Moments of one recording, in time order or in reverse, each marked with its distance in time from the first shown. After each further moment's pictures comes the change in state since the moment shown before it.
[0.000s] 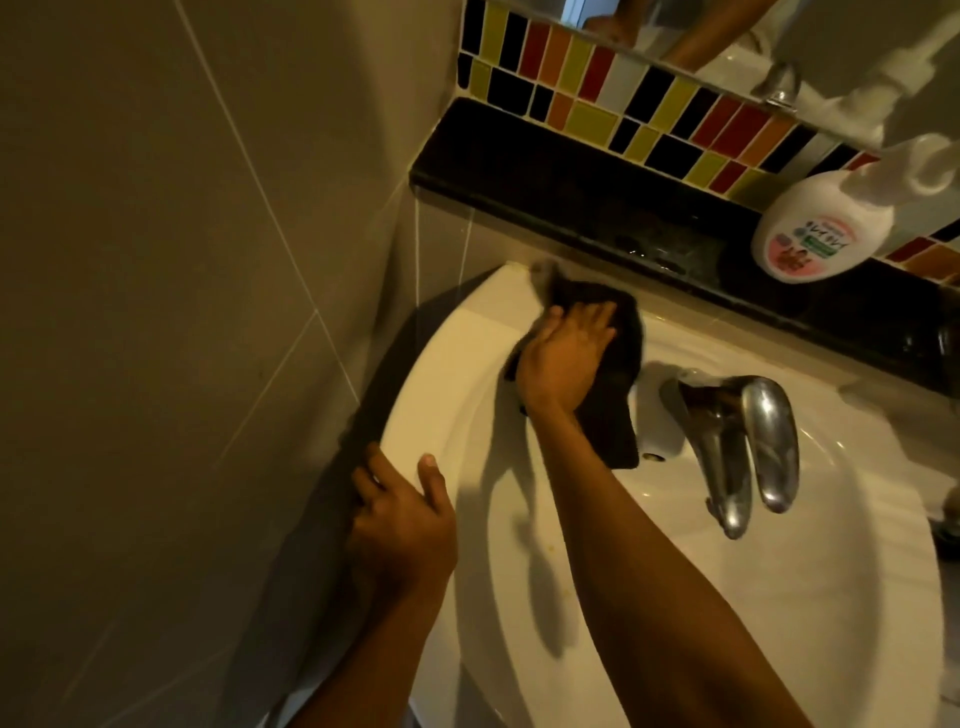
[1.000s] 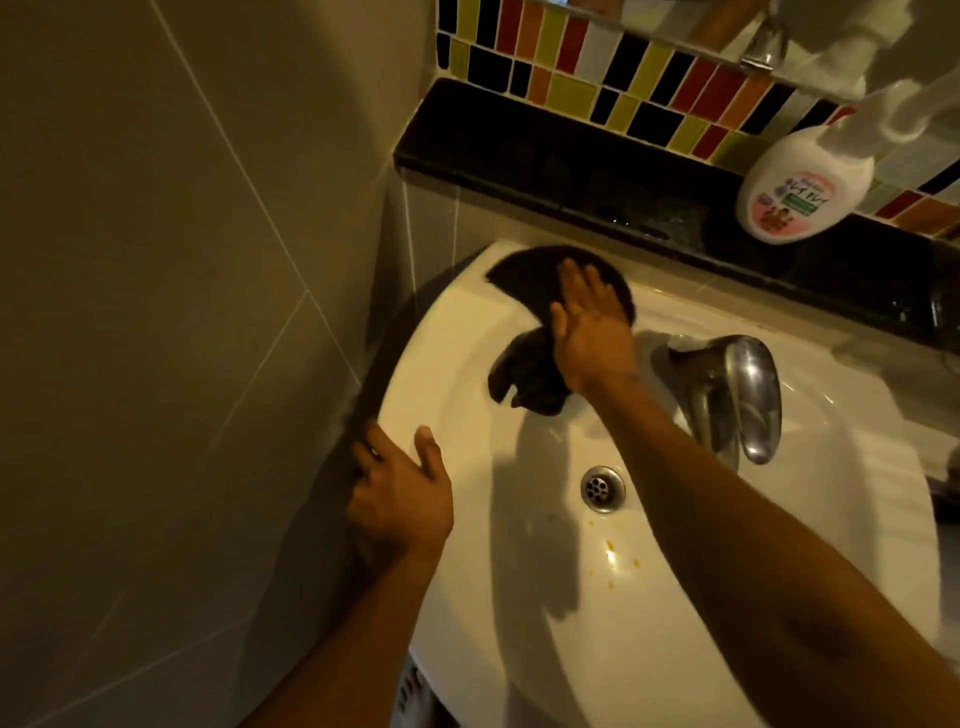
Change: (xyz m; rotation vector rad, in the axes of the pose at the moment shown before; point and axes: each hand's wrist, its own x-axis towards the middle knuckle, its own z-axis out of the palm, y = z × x) left_hand -0.002 0.005 -0.005 0.044 0.012 -0.050; right_hand 0.017 0.052 -0.046 -0.259 -0.297 -0.409
